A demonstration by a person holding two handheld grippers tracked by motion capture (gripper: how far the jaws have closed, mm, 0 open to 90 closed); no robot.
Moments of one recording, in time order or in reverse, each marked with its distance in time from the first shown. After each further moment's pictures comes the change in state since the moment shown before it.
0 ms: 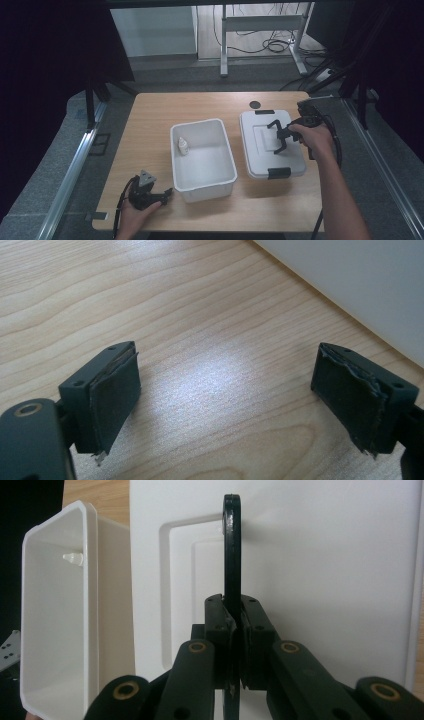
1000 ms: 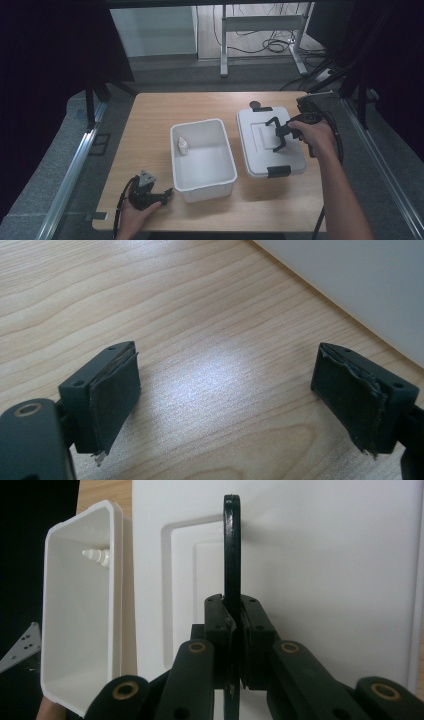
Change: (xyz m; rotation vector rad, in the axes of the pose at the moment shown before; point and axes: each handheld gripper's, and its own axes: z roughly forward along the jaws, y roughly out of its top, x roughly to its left) left arm 0.000 0.000 0.000 -0.002 0.000 0.001; right arm 0.015 0.002 -0.010 0.004 0.020 -0.020
